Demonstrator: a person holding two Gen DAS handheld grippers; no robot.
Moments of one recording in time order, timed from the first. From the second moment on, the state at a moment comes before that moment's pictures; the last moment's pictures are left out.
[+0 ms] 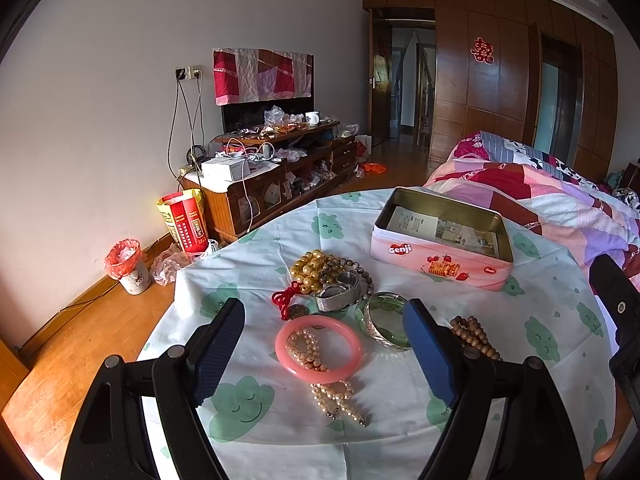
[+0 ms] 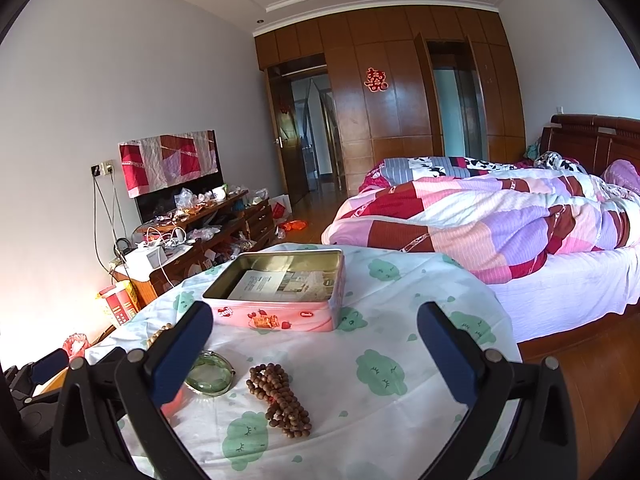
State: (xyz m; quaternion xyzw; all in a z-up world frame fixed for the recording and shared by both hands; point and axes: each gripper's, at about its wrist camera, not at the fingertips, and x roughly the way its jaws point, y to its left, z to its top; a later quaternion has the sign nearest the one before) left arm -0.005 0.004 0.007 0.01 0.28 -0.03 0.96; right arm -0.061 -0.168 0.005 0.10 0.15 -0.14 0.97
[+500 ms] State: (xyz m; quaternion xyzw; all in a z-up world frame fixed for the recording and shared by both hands) left arm -0.004 0.005 0.003 0.01 0.29 -0.03 0.96; right arm -0.062 -0.167 0.004 0.10 0.16 -0.14 0.97
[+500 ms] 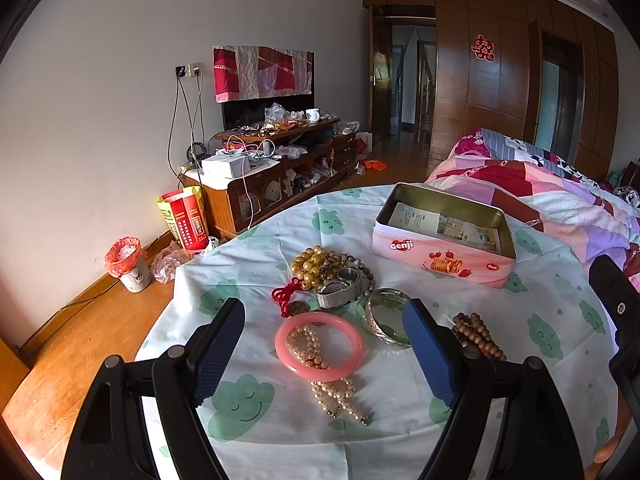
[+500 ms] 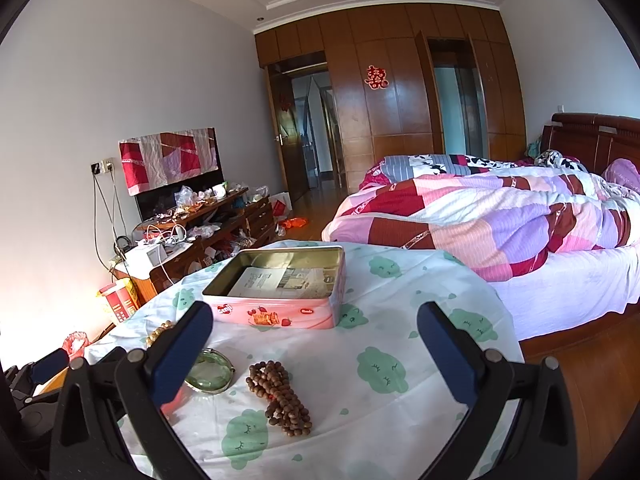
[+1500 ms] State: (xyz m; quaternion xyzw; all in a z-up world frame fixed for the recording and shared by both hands) left arm 0.039 0.078 -0.045 -0.02 0.37 -0.04 0.93; right arm 0.014 -0.157 -0.062 0.05 0.38 0.02 0.92
